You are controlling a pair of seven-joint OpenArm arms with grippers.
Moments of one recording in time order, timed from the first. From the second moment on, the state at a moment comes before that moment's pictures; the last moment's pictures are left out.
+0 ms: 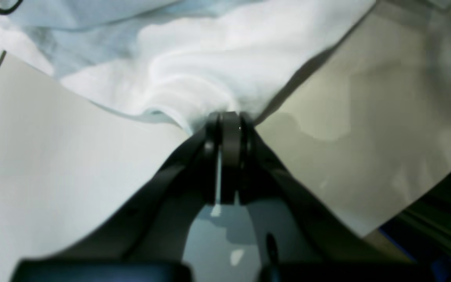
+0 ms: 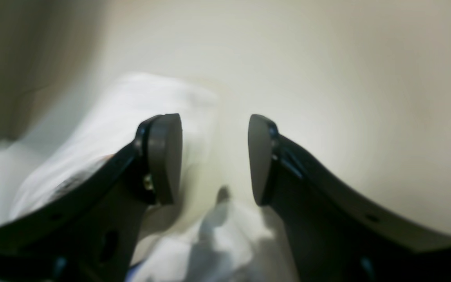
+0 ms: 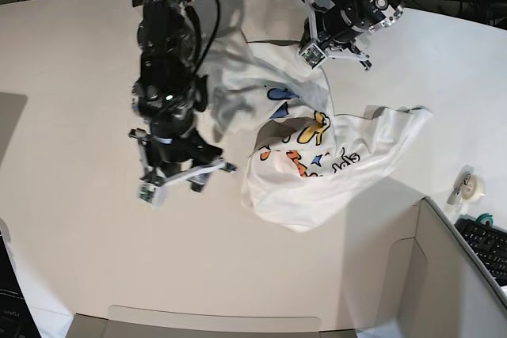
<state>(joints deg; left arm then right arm) 26.4 -15.8 9.2 108.3 -1.8 -28.2 43.8 6.4 -7.7 -5.4 108.5 4.5 -20.6 -59.4</state>
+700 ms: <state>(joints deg) 26.2 -15.8 9.3 107.6 -2.3 -28.0 43.1 18.1 -8.4 0.2 72.5 18.6 1.1 -56.8</state>
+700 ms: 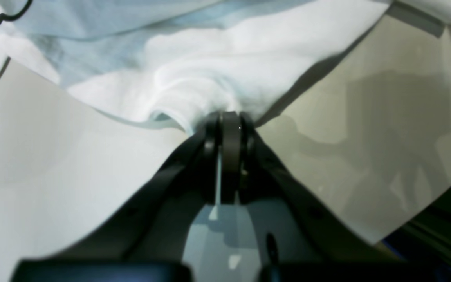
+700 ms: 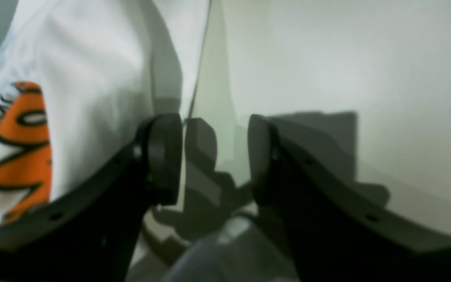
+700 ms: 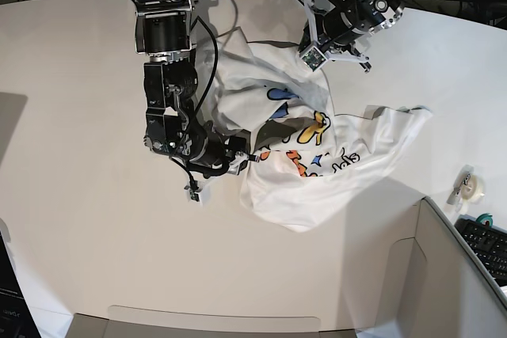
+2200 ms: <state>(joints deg) 26.3 -15.8 9.3 107.6 -2.3 -28.0 43.1 36.6 -8.1 -13.8 59.3 26.9 5.9 -45.6</state>
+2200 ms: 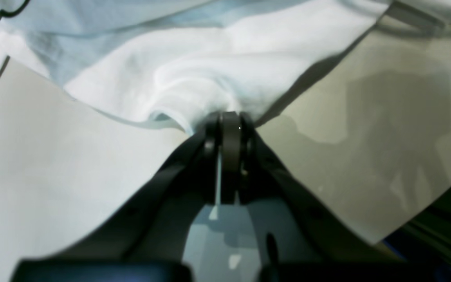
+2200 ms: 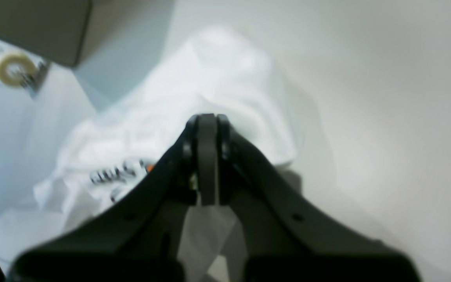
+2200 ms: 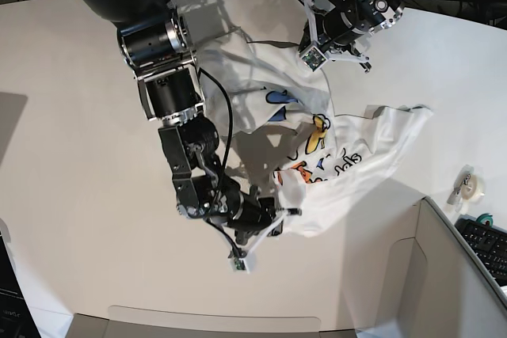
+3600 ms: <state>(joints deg) 26.1 -16.4 9.3 107.4 -2.5 -28.2 42.7 25.2 -7.3 -8.0 56.3 25.7 0.9 -39.9</state>
